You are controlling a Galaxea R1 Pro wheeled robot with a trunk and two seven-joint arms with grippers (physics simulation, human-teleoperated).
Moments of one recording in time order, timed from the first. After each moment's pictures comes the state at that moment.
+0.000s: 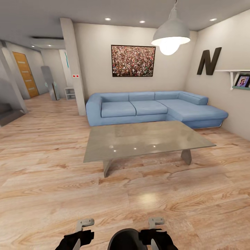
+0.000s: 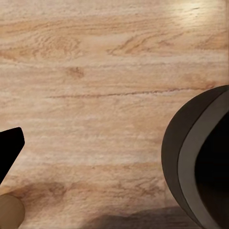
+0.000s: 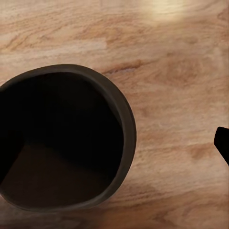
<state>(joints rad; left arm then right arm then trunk) -0.33 -0.06 0.05 -0.61 0.08 0.36 0.10 -0.24 0.14 0.21 -0.88 -0.15 0.55 -0.21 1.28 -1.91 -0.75</state>
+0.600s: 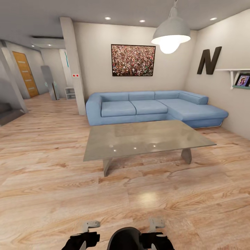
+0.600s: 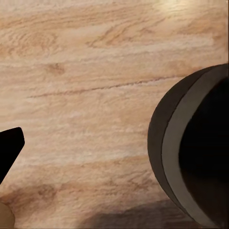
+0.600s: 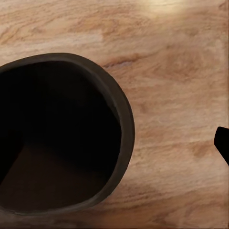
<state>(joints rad) -0.33 -0.08 -0.03 -0.59 0.08 0.36 0.10 -0.24 0.14 0.21 -0.81 -0.15 0.48 -0.21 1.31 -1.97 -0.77</state>
